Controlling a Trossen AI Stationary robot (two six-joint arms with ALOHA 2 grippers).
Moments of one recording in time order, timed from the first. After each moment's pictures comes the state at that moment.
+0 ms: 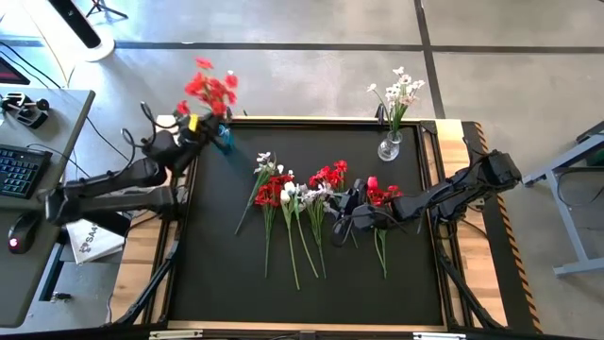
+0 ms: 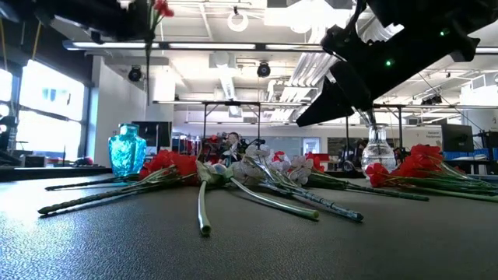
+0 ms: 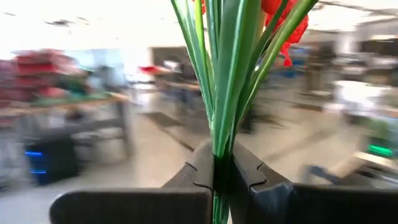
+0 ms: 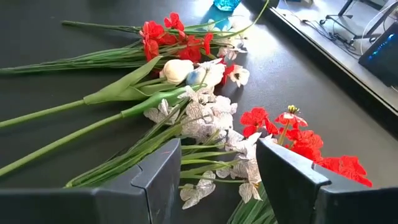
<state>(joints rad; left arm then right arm) 0.44 0.64 0.49 0.33 -0.59 0.16 0.25 1.53 0.63 0.26 0.65 0.20</state>
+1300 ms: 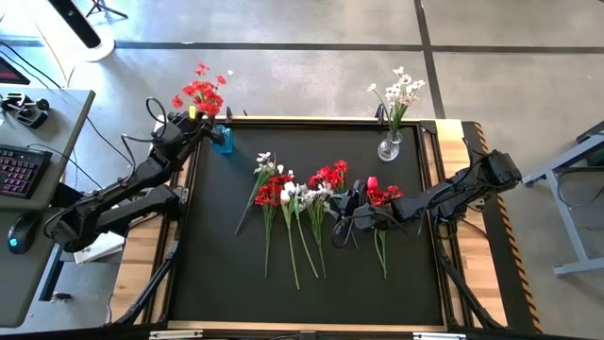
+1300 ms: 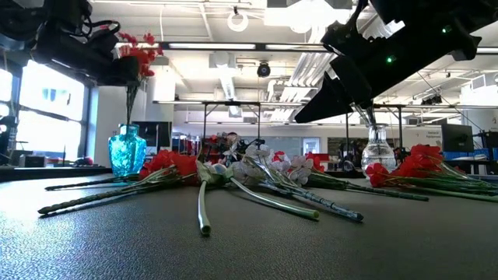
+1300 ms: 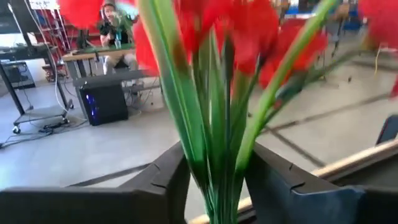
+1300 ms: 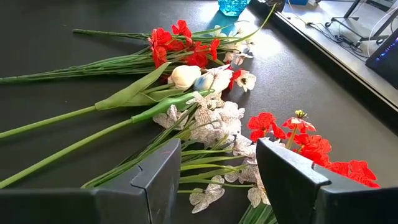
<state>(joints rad) 0.86 0.65 0.33 0.25 -0.35 0.06 0.26 1.53 0.64 0.29 0.64 0.20</state>
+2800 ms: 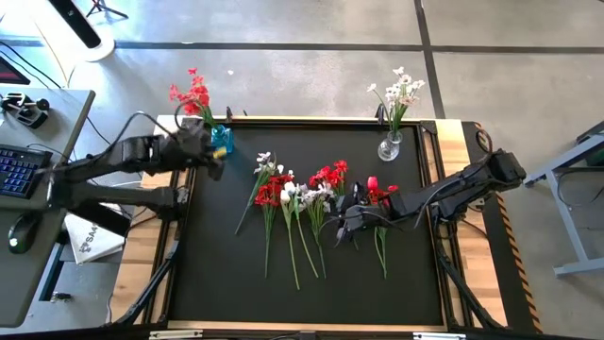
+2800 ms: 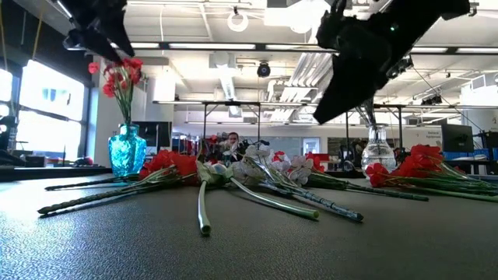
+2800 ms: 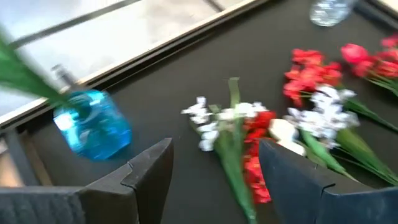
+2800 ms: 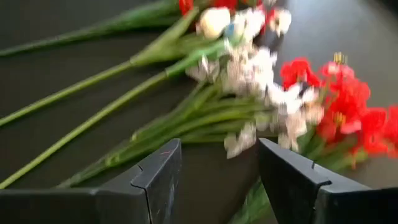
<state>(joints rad) 0.18 0.80 0.98 -0.99 -0.45 -0.56 0.26 1.48 0.87 -0.31 0.42 0.48</state>
